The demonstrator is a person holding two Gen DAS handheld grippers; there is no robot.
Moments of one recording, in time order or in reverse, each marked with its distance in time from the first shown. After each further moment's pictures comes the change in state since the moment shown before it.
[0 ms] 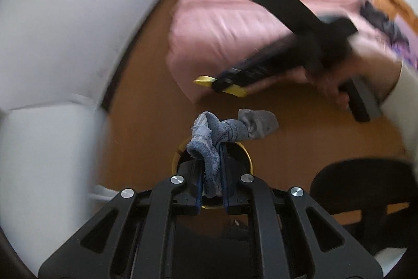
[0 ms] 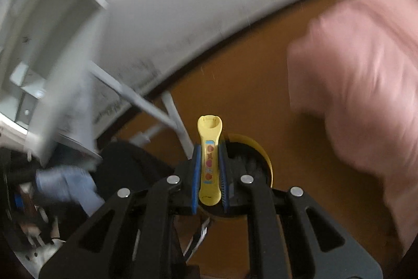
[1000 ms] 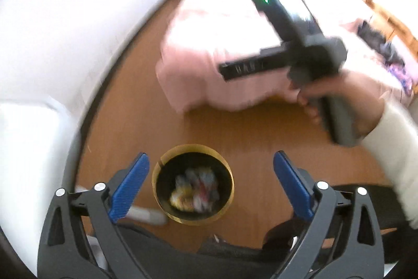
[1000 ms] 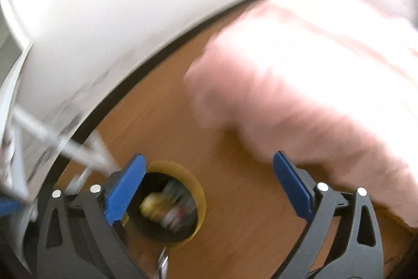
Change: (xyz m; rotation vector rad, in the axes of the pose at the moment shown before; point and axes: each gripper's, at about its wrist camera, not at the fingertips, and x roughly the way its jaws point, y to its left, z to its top) left arm -0.046 0.003 0.024 -0.105 -0.189 -0.023; right arm -0.068 -0.036 -0.001 0.175 -0.348 -0.510
